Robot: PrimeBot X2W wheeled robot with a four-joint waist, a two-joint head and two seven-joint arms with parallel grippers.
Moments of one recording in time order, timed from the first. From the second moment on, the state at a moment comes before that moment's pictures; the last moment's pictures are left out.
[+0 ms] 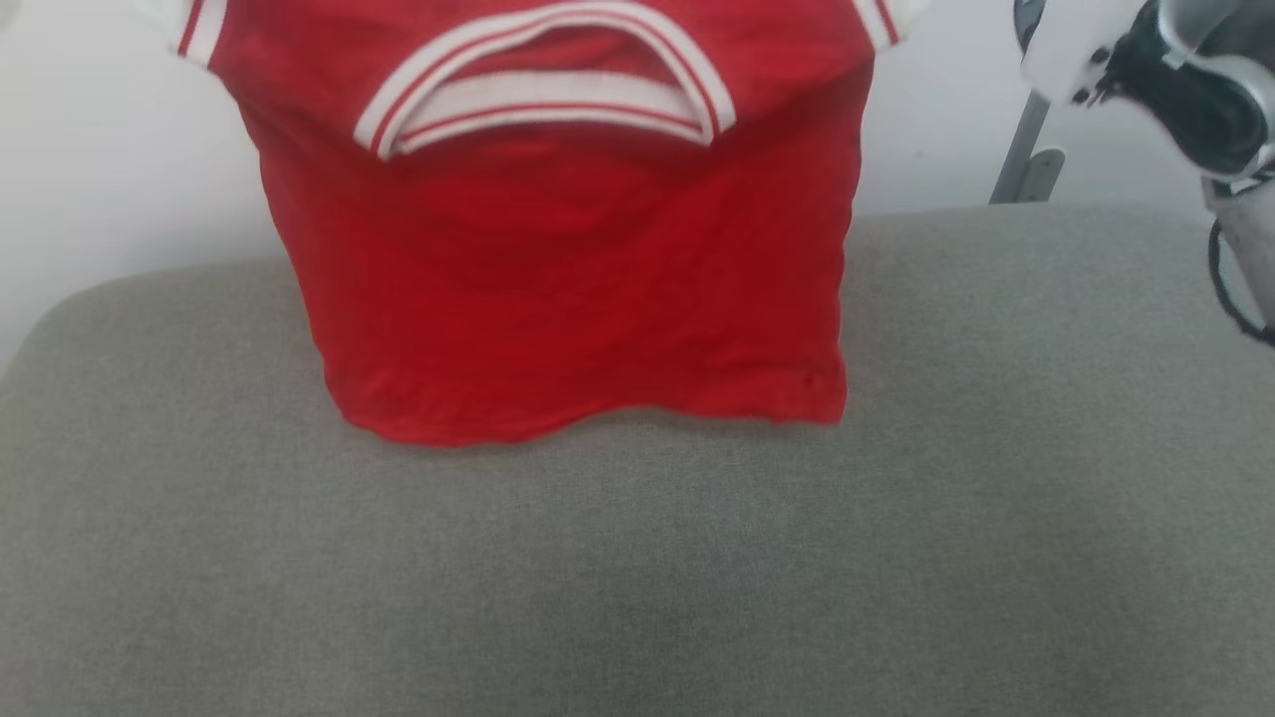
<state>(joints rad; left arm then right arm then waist) -1.21 0.59 -0.23 0.55 -0.55 -0.09 0.57 -1.18 -0.42 0.55 0.44 0.80 0.13 0.34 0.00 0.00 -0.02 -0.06</state>
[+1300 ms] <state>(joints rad) -1.45 0.46 -0.46 1.04 -0.61 -0.13 0.02 -1.42 -0.30 0.66 0.99 0.48 0.13 -0.20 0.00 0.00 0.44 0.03</state>
